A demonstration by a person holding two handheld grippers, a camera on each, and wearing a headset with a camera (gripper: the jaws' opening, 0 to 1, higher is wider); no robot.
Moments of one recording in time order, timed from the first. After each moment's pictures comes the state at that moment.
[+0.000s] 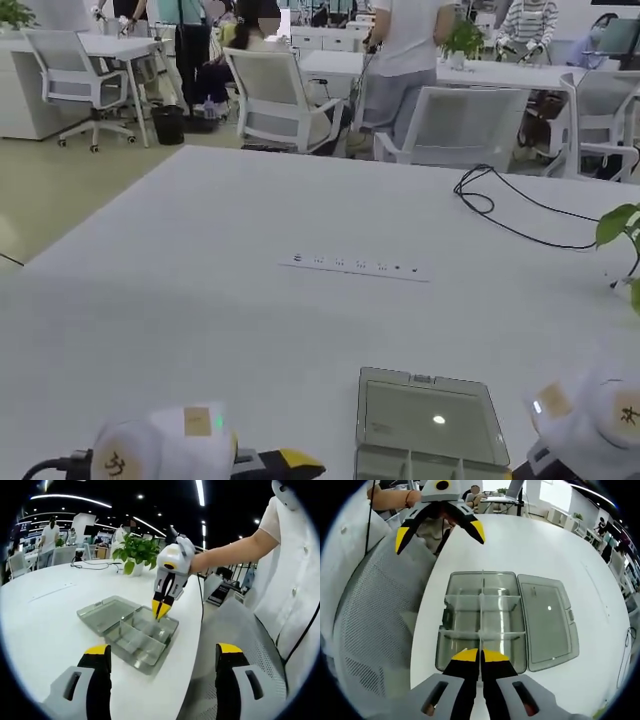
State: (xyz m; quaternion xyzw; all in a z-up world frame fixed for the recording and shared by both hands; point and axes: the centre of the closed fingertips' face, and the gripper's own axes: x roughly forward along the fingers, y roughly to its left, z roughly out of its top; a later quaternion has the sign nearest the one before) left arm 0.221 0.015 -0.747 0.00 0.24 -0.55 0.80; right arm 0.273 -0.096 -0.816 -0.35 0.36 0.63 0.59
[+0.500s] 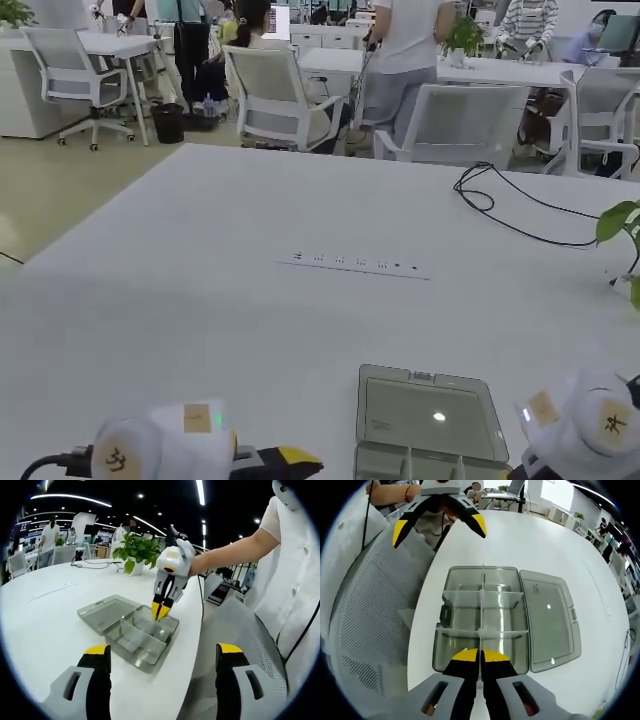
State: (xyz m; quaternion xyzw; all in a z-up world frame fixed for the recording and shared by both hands) left arm 0.222 0.016 -0.749 0.00 0.24 -0.55 0.80; right arm 0.273 -0.097 -0.822 -0.37 0.37 0.63 0.58
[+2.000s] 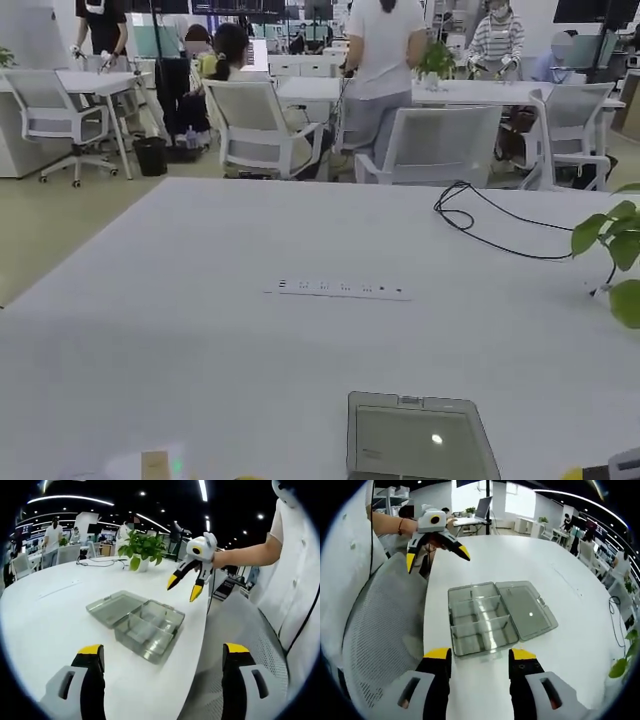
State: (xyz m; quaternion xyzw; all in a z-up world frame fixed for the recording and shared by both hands) left arm 0.222 0.036 -0.753 0.02 0.25 -0.53 0.81; right arm 0.257 -0.143 -0.765 -0.26 0.33 0.56 0.72
